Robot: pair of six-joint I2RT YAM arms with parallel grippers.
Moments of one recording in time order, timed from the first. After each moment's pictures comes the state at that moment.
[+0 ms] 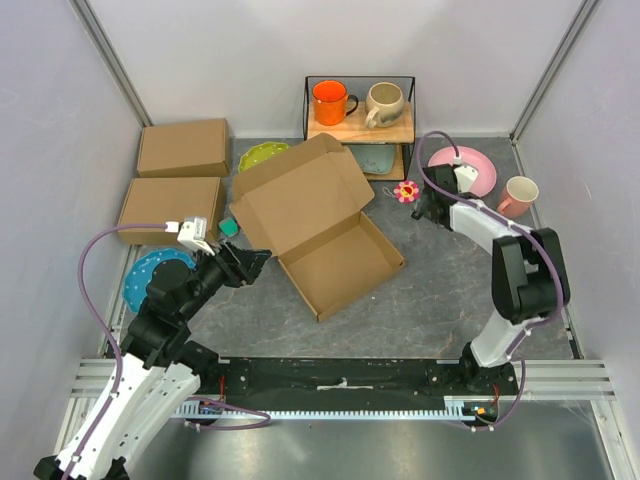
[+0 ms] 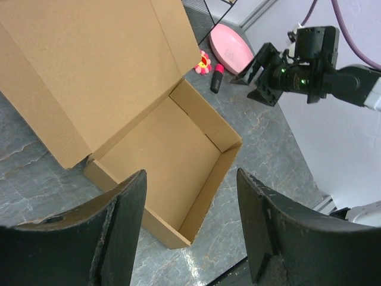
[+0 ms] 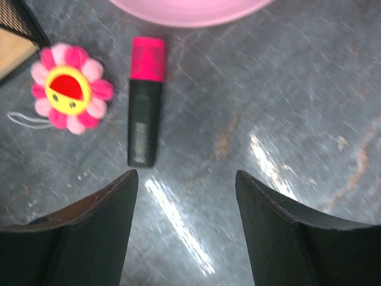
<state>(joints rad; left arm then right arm) -0.44 0.42 0.59 -0.32 0.10 -0.62 0.21 1.69 1.08 -0.30 0.46 0.69</state>
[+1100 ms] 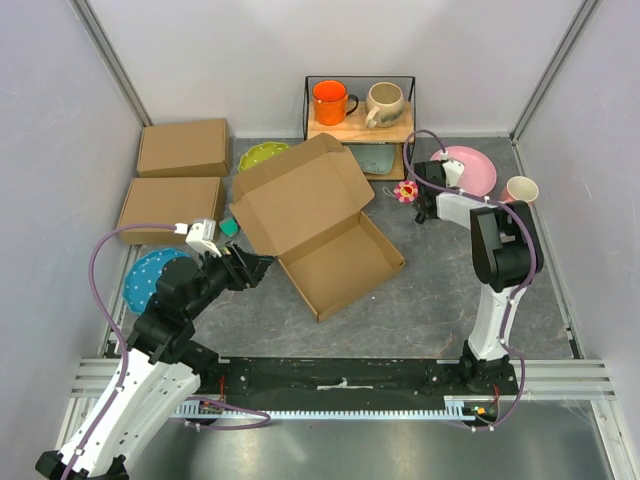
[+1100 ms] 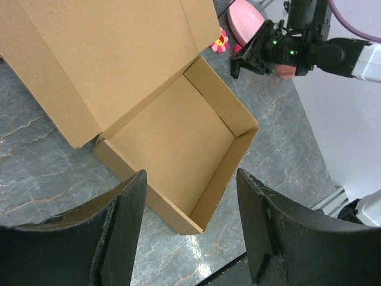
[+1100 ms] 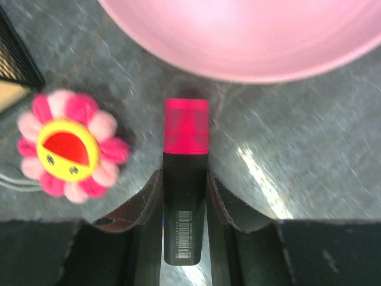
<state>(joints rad) -0.44 0.44 0.55 -0.35 0.10 -0.62 0.19 2.01 1.27 -0.13 0.46 0.61</state>
